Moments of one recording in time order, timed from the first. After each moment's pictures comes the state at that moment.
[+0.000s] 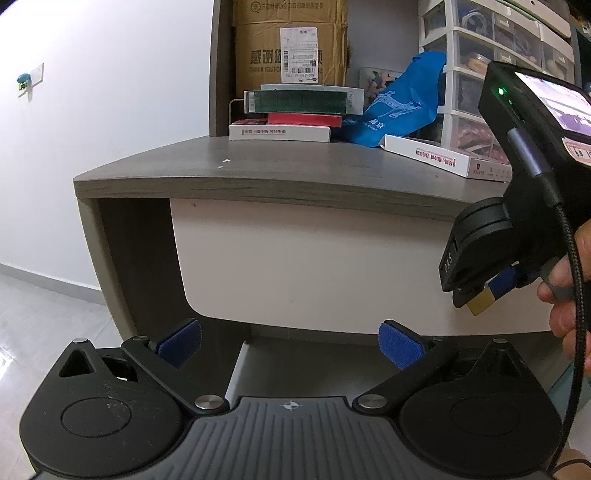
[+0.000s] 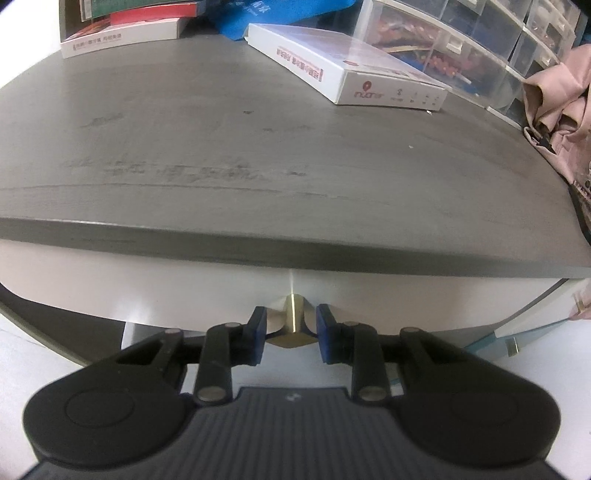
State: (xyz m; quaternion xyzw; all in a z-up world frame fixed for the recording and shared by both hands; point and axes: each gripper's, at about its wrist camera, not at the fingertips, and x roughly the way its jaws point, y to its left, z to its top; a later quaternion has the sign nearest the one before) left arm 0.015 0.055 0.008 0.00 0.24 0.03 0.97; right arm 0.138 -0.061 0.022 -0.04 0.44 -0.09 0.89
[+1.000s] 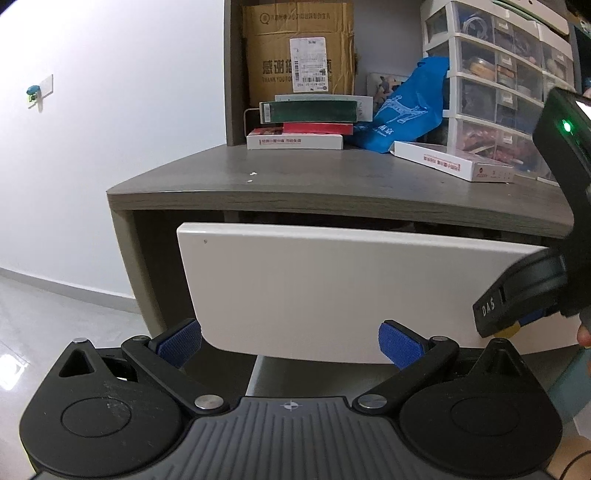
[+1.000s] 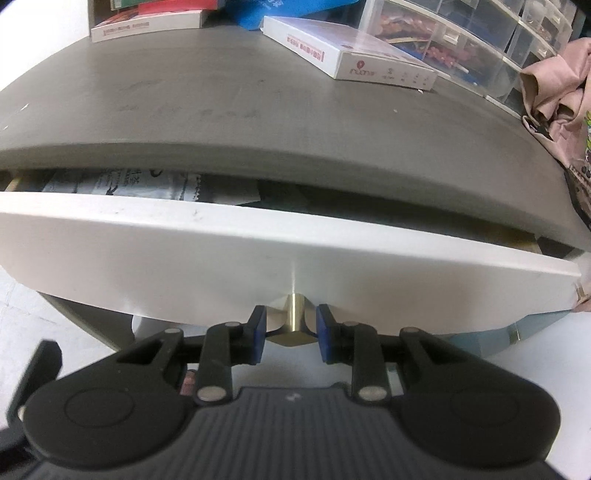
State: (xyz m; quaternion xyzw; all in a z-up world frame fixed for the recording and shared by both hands) left arm -0.014 0.065 0.027 0.02 0.25 0.04 0.97; right arm 0.088 -0.061 0.018 -0.04 0.45 -0.07 0.89
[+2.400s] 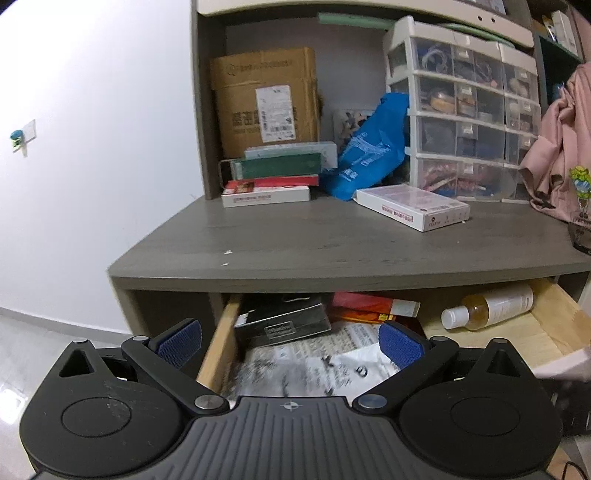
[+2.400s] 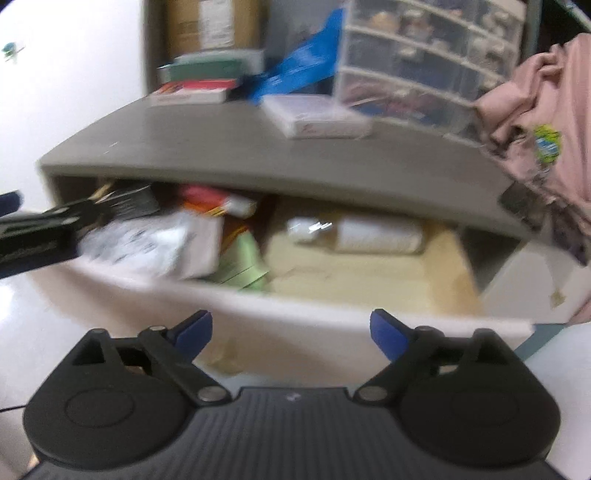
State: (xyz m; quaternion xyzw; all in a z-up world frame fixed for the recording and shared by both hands) left arm -0.033 0.027 0.105 0.05 0.22 0.01 0.97; right arm -0.032 -0.122 0.070 -0.02 0.35 -0.03 0.94
